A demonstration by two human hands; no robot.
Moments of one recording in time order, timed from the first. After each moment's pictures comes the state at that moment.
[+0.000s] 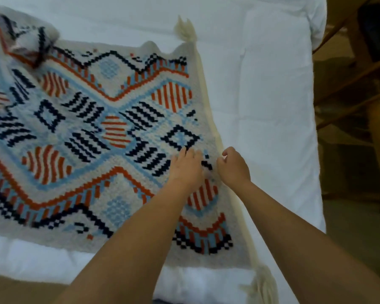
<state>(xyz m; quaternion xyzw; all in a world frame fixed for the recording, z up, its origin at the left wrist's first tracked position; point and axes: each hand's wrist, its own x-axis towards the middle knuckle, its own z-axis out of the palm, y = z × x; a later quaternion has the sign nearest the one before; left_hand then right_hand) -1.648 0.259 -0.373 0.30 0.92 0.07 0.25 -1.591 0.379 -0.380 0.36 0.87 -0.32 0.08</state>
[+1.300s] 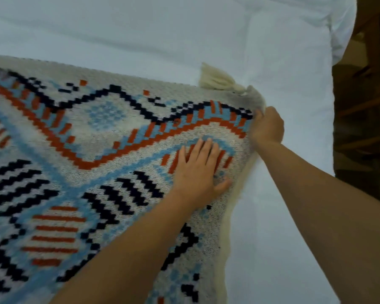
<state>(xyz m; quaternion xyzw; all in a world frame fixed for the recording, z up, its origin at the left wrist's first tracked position) -1.832 0.439 -0.456 0.40 0.90 0.12 0.16 -1.846 0.637 -0.434 0.50 0.84 -0.21 -0.08</state>
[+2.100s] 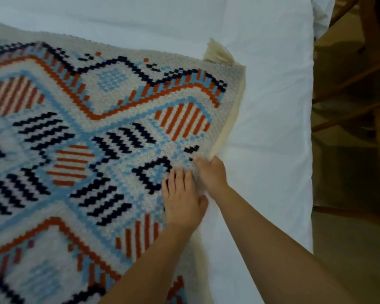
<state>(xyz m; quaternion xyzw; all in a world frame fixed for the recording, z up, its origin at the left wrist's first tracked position) -1.644 0.386 -0.438 0.19 0.95 0.12 0.20 -1.675 0.487 -0.444 0.50 0.65 -0.58 0.05</state>
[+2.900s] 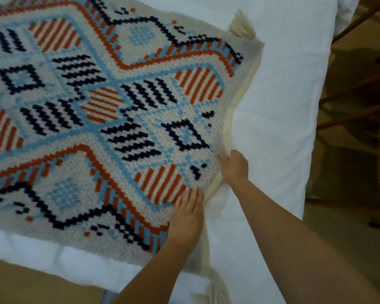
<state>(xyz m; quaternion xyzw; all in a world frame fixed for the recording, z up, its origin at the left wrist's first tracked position) -1.496 0.306 -0.443 0.27 0.92 0.10 0.28 -1.573 0.480 -0.445 0.42 0.82 -0.35 0.12</state>
